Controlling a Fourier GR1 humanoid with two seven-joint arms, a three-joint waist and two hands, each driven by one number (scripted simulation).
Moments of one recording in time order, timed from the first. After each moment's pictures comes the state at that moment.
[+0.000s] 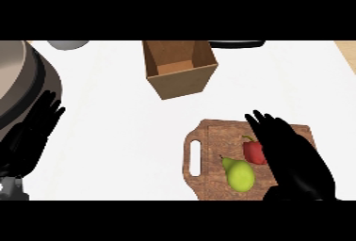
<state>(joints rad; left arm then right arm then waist) -0.01 0.42 0.02 -1.64 0.40 0.08 0.20 -0.20 -0.41 0.47 -2.06 0.73 0.57 0.88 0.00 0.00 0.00</state>
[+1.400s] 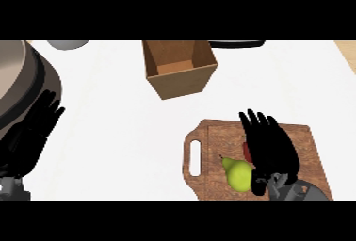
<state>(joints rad) -0.01 0.33 0.11 -1.66 0.31 -0.01 0.27 -0.21 -0.23 0.43 -1.84 1.01 0.67 0.80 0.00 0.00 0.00</state>
